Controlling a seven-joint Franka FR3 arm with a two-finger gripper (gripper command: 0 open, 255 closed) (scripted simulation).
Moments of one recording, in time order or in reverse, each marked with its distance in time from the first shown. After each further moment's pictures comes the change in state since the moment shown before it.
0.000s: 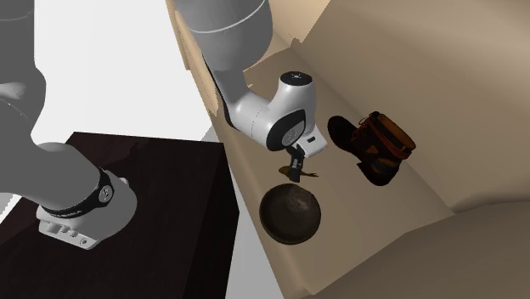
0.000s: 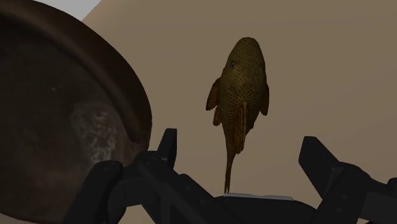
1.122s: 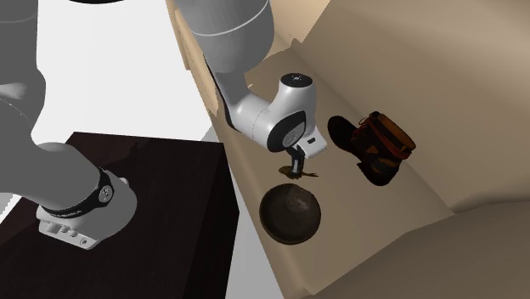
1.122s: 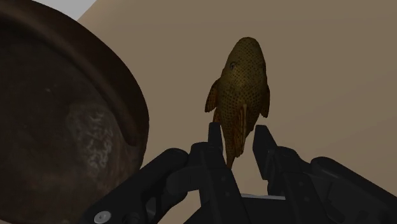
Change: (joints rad) arm 0.005 0.015 -0.005 0.010 -0.002 0.005 0.003
